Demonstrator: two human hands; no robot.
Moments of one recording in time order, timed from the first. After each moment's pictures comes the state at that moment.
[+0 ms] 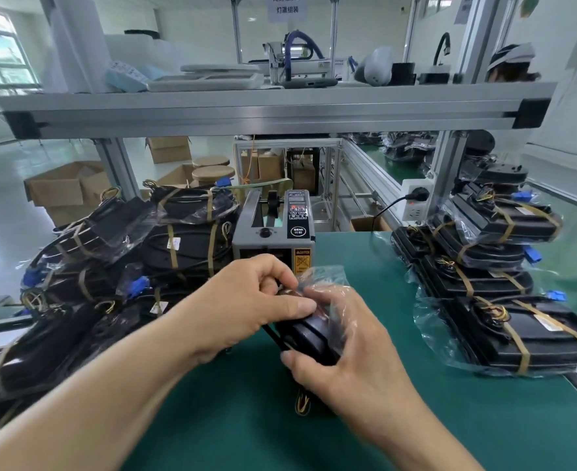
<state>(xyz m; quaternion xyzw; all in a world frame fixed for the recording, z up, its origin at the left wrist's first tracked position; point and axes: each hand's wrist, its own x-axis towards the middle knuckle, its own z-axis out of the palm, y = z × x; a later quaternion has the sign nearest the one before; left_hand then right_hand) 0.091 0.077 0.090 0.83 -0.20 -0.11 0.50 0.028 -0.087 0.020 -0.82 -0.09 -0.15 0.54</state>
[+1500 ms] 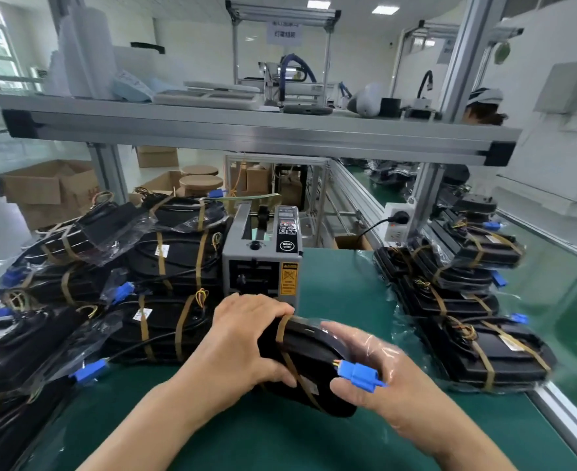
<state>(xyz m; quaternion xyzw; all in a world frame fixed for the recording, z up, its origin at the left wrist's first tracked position) 0.092 0.079 0.020 0.87 -0.33 0.14 0.34 0.020 -0.153 0.021 -0.76 -0.18 0.04 0.62</state>
